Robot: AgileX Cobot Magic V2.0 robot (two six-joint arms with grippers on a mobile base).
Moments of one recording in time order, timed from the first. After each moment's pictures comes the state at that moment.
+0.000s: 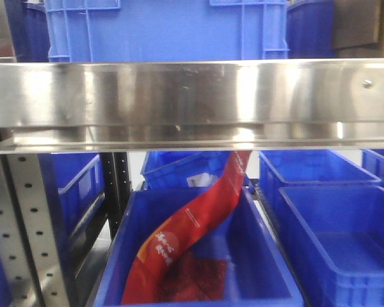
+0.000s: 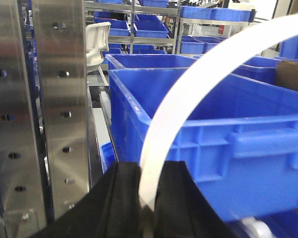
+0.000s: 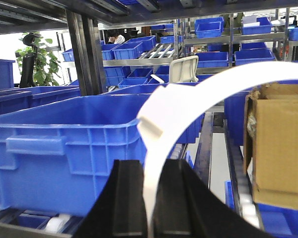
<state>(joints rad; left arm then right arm) -0.23 0.76 -0.77 0.03 0.14 -0.08 0.18 0.46 -0.65 -0.06 0.21 0.18</state>
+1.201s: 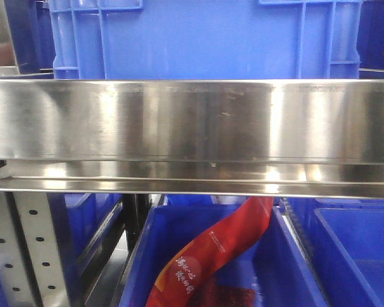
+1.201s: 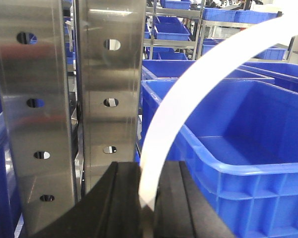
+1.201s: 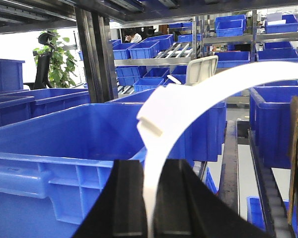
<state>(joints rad) -0.23 0.76 -0.77 0.03 0.14 -0.08 0.18 0.46 -0.65 -0.06 0.21 0.18</state>
